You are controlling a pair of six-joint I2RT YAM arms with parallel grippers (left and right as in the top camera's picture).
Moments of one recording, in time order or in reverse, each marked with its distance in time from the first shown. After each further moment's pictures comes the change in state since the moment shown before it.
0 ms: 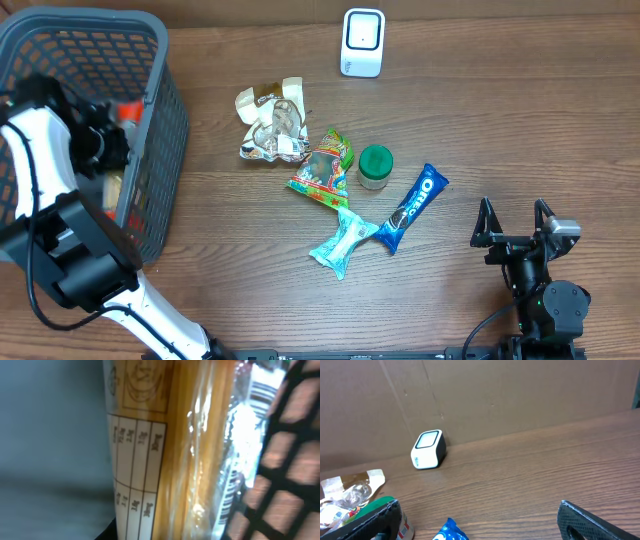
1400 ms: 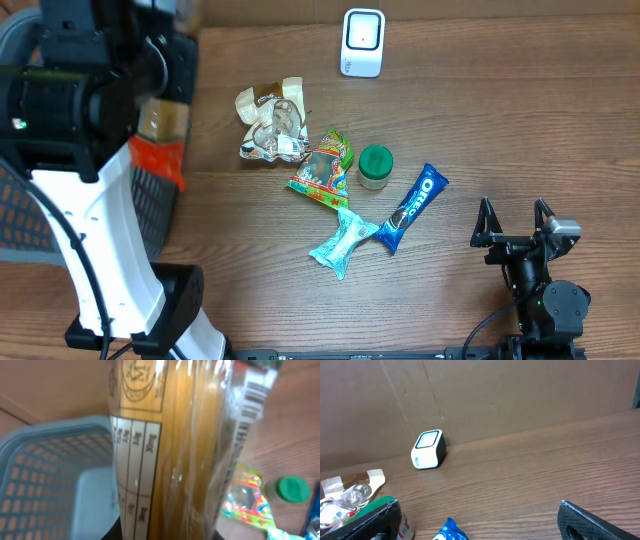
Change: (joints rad) left arm -0.638 -0.217 0.962 -0.455 -0.240 -0.196; right arm 0.000 0.000 0.000 0.000 0.000 0.000
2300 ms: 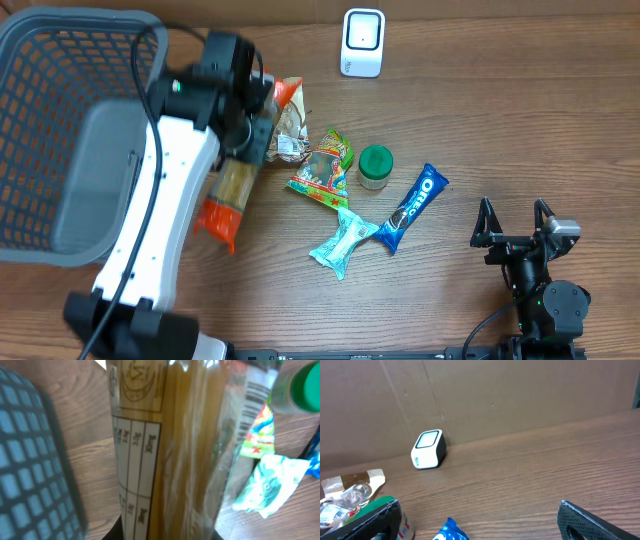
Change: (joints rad) left arm -0.110 -0.212 -1.121 0.370 0.048 -0.071; right arm 0.000 0.000 0.000 0.000 -0.001 0.000
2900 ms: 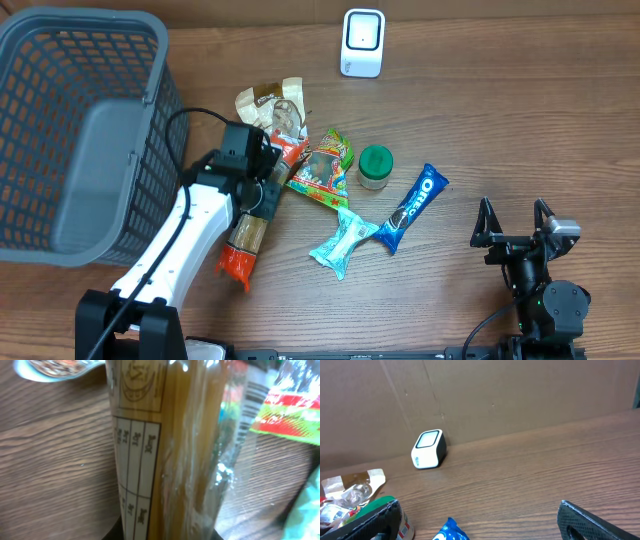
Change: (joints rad) left arm 0.000 -0.128 -0.706 0.590 0.042 0.033; right arm 0.000 0.000 0.000 0.000 -0.001 0.000
